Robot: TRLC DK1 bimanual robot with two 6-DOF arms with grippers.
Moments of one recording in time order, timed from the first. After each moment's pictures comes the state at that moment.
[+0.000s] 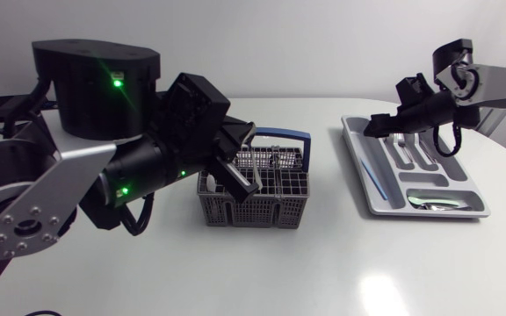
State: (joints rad) left arm -0.81 1.28 0.86 0.11 -0.14 0.29; right arm -0.11 1.84 1.33 -0.39 -0.28 -0.25
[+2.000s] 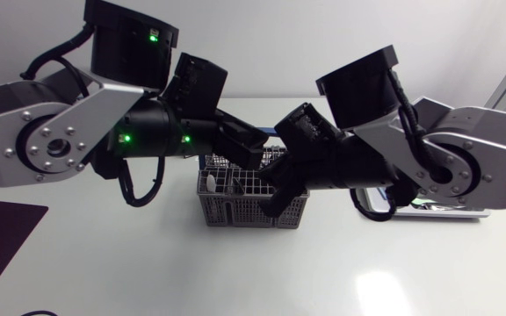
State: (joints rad) left arm -0.68 1.40 1.05 -0.12 0.19 0.00; right arm 0.70 1.37 0.93 -0.25 -0.14 -0.15
